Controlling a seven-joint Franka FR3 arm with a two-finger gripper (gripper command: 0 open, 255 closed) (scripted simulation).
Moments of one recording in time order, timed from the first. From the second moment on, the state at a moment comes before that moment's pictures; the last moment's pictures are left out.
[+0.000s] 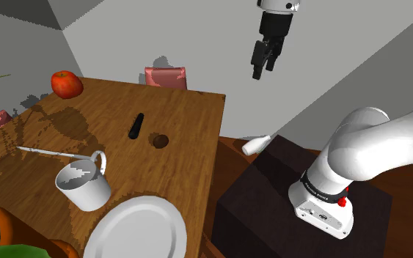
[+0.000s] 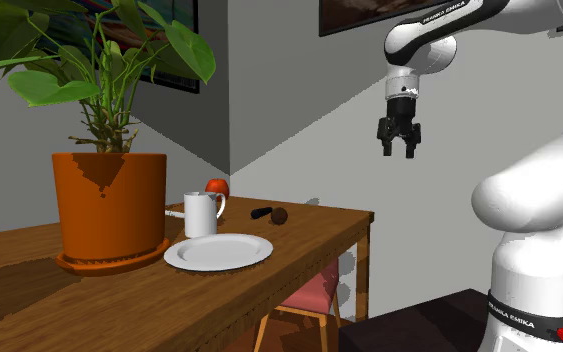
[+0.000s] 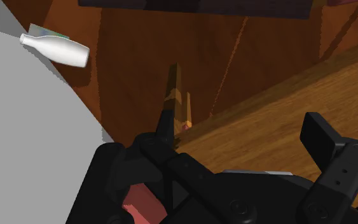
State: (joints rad) arm 0.01 -0.76 -0.02 -2.38 0.06 1.57 -0.08
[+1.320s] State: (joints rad) arm 0.12 -0.33 0.28 -2.27 0.20 1.92 0.24
